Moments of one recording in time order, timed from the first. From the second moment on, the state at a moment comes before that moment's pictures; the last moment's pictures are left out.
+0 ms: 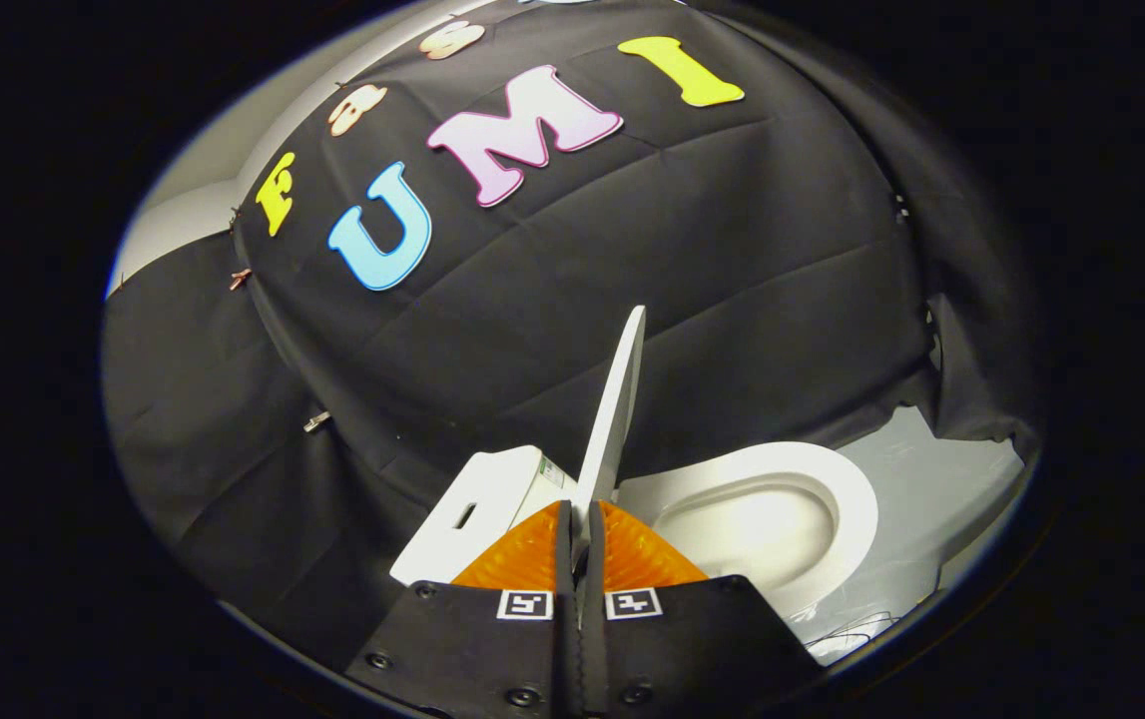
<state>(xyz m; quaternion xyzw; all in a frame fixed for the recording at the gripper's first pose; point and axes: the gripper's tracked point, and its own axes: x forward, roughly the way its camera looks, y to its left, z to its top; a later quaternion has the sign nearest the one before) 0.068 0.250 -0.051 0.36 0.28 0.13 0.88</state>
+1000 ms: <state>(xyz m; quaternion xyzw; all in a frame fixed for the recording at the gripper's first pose) 0.089 0.381 0.021 0.32 0.26 0.23 0.88</state>
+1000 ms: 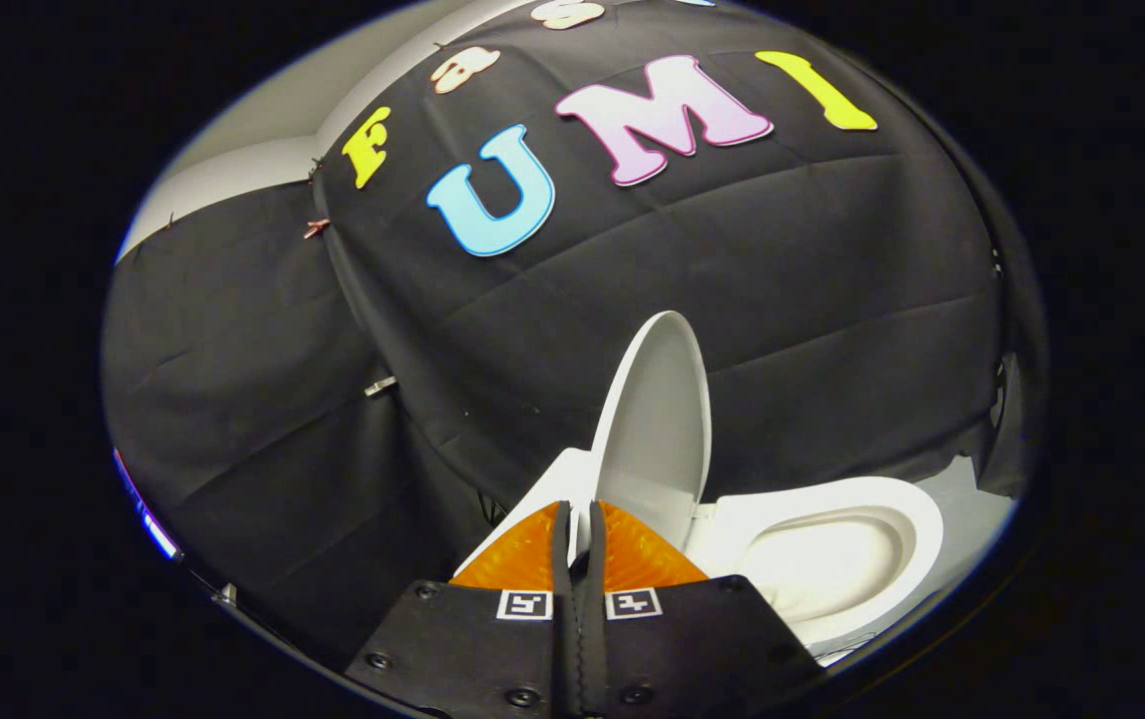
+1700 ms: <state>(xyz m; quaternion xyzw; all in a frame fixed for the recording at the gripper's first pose) 0.091 0.475 0.042 0.25 0.25 0.29 0.89</state>
